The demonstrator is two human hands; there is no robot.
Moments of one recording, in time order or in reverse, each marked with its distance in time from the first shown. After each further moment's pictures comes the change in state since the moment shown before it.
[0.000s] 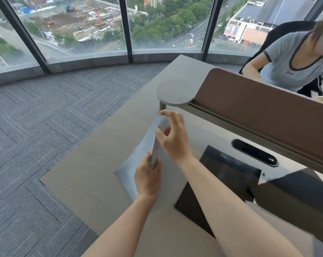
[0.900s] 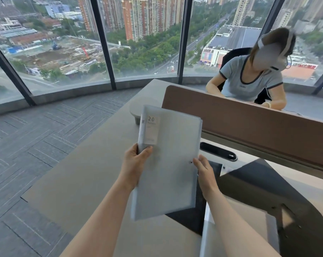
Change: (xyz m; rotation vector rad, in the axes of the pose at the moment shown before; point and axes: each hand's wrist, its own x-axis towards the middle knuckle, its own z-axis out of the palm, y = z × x) left_hand -0.051 0.108 -0.031 -0.669 -0.366 -0.074; right_hand -0.138 0.072 -0.168 0.458 0.226 0.628
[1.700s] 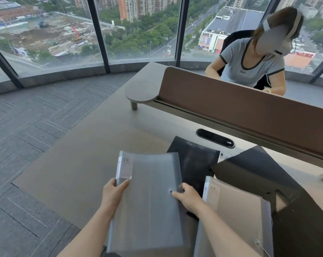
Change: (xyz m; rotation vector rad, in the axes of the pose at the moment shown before) left_hand -0.026 -0.151 -0.085 0.245 0.223 -0.385; right_hand -0.037 0.094 -0.003 -0.594 -0.279 0.289
